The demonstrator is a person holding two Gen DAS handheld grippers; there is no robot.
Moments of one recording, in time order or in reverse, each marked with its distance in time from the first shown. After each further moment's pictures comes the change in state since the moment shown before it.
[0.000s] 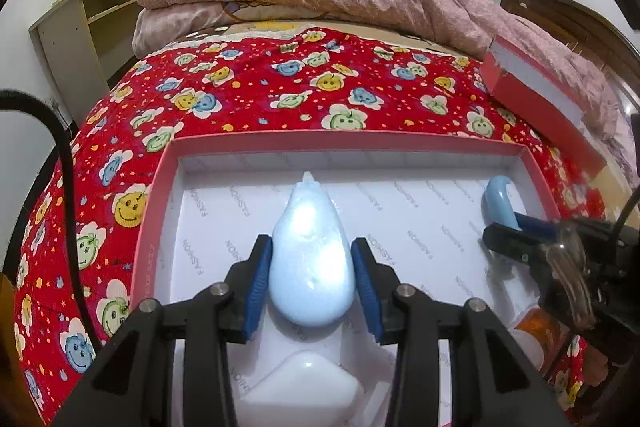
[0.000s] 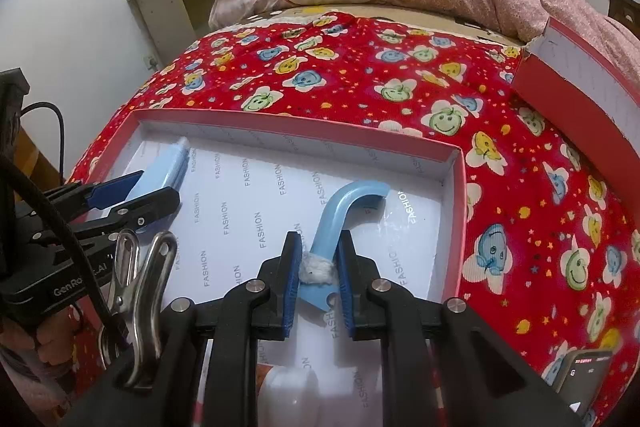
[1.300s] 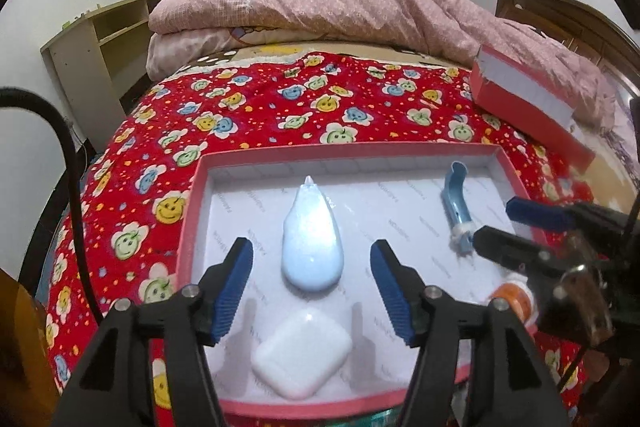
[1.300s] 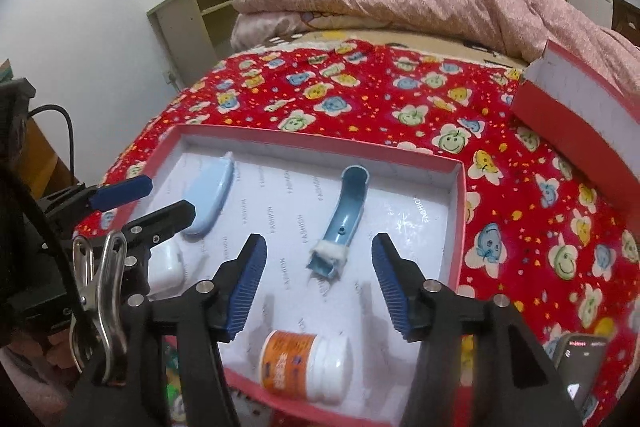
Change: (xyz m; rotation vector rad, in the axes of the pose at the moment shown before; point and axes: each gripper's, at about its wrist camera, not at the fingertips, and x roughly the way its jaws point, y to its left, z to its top) left arm -0.049 -0.006 -0.012 0.036 -0.059 0.039; right arm -0.043 0.016 -0.007 -0.012 -0.075 0.049
